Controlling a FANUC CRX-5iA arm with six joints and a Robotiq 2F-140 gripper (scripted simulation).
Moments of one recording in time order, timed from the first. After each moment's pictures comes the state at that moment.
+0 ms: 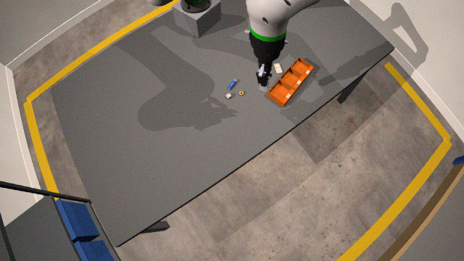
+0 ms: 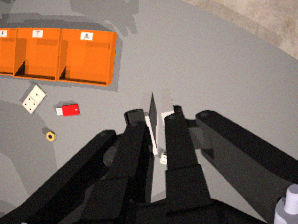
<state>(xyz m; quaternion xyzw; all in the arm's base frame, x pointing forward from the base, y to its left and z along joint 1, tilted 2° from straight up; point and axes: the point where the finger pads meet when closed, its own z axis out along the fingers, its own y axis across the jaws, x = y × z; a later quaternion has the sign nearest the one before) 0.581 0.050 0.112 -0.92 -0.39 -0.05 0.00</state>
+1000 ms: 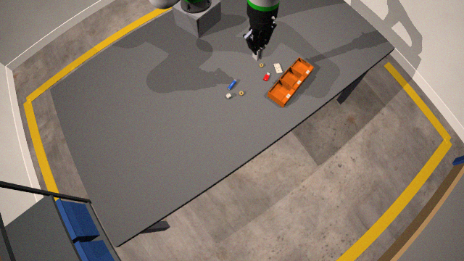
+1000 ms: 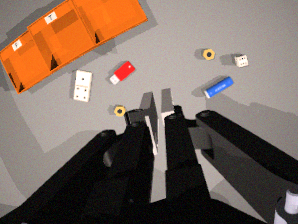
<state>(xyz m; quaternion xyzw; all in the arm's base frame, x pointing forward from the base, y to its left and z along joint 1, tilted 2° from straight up) 0.450 0.093 0.096 -0.99 -0.11 -0.02 0.01</state>
